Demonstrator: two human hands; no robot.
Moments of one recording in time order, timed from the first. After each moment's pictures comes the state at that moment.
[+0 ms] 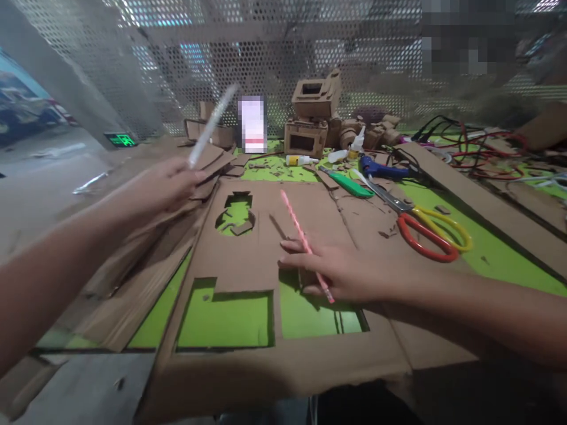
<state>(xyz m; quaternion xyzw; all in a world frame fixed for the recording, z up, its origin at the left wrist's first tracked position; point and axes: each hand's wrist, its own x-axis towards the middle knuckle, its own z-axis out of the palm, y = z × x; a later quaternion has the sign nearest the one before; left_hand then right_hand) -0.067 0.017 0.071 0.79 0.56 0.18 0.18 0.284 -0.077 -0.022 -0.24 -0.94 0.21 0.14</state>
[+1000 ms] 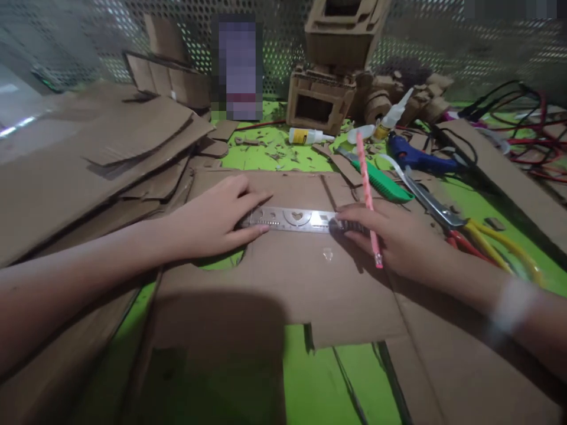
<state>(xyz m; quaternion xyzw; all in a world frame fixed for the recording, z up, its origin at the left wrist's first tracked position) -0.008 0.057 -0.002 0.94 0.34 0.02 0.05 0.333 -0.007 -0.017 -0.43 -0.88 0.06 0.17</state>
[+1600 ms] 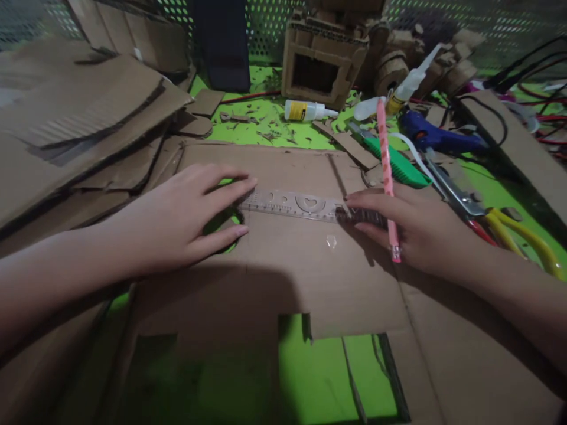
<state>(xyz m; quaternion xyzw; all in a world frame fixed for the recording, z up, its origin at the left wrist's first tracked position) -0.024 0.051 -0.002 0.93 0.35 0.05 0.07 0.346 -0.003 -0.013 -0.44 -0.88 0.05 0.17</state>
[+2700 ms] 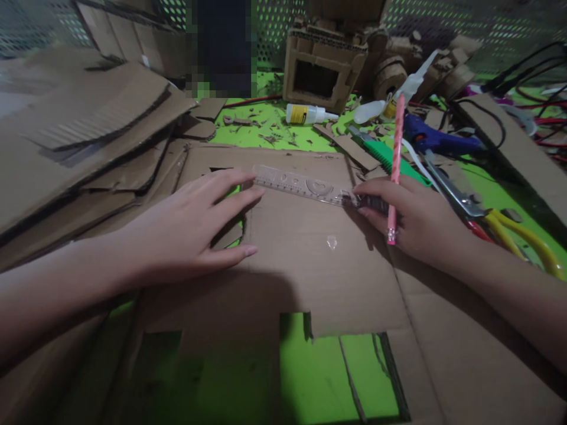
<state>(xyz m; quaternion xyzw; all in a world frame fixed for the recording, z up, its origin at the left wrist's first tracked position) -0.032 0.042 -0.012 0.95 0.30 0.06 0.06 0.349 0.007 -0.024 -0.46 -0.86 0.01 0.22</state>
